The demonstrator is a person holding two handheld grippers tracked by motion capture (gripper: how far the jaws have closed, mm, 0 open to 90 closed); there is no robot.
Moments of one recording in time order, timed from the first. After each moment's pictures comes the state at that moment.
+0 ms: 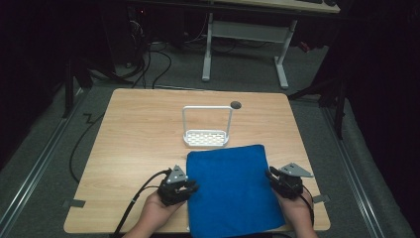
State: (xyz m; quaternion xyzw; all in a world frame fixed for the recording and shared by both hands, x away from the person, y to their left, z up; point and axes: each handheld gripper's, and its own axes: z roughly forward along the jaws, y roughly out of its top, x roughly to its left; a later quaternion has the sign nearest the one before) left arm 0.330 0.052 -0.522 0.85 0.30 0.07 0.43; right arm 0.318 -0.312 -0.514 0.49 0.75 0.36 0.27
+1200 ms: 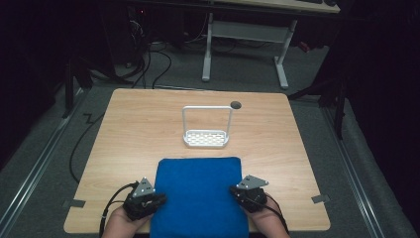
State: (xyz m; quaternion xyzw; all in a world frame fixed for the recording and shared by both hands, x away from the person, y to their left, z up) left arm 0.298 0.152 -0.528 0.86 0.33 0.07 0.39; right arm 0.296 -0.210 -0.525 0.38 0.85 0.33 0.18
